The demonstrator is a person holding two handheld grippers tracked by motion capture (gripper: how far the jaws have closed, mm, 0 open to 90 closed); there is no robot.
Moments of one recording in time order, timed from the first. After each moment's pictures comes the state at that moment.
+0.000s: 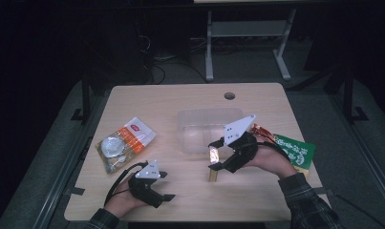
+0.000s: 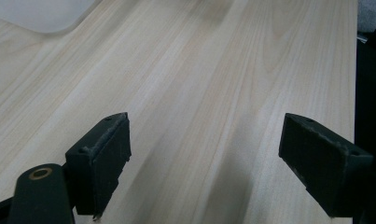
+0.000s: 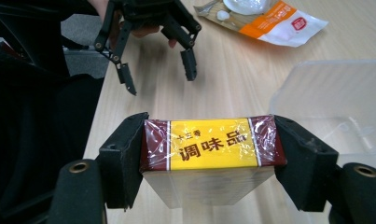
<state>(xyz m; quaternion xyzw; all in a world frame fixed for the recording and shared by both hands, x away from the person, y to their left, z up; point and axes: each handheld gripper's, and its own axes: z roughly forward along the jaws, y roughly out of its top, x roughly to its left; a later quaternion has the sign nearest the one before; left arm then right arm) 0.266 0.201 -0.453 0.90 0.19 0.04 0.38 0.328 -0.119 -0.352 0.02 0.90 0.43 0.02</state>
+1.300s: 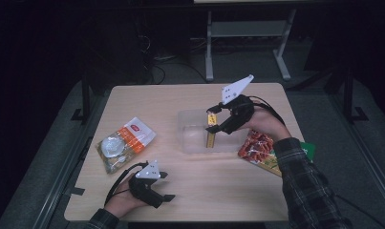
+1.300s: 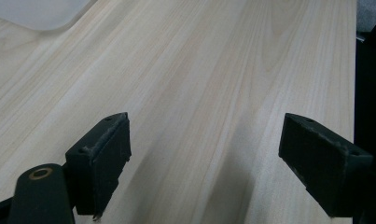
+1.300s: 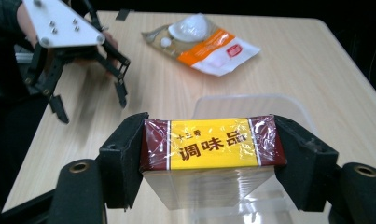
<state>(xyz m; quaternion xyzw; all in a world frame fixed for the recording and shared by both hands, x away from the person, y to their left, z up) 0.267 0.201 -0.455 0.90 0.19 0.03 0.38 0.410 -0.119 -0.308 0.03 0.90 0.44 0.05</state>
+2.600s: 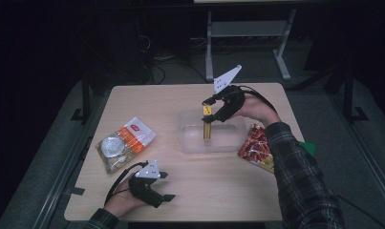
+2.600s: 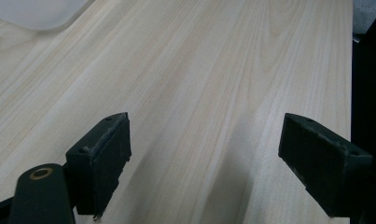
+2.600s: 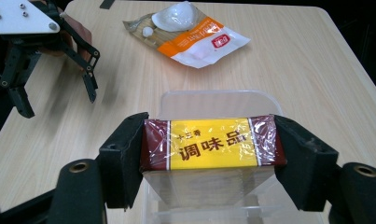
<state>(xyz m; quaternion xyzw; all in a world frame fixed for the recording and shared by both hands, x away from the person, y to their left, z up) 0.268 0.202 -0.456 0.90 0.19 0.02 0.39 0.462 -0.105 -0.320 0.01 0.91 0.42 0.03</state>
